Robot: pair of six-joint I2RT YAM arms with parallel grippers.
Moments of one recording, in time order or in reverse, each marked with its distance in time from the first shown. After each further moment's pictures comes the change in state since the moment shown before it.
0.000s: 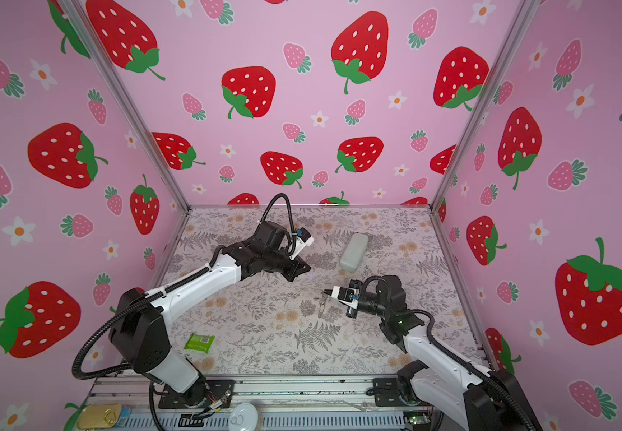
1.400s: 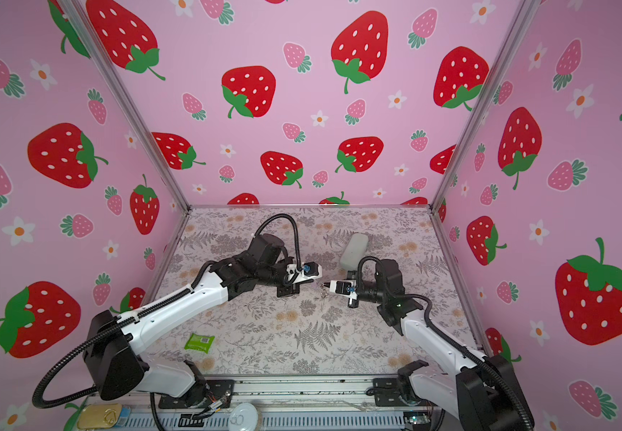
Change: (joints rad) left arm -0.117 -0.187 -0.121 0.018 -0.048 0.712; right arm -0.061 0.101 0.156 -0.190 -0.100 -0.238
